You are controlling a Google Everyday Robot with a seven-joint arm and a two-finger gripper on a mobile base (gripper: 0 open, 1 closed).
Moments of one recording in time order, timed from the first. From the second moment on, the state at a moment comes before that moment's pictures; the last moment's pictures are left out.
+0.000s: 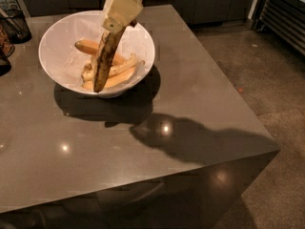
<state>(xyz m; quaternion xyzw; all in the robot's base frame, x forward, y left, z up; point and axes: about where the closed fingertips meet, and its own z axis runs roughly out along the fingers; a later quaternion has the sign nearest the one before) 0.524 0.059 1.068 -0.66 0.66 0.13 0.34</state>
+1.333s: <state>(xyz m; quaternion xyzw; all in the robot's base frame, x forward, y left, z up) 0.463 0.051 1.050 -0.63 0.68 0.15 0.34</state>
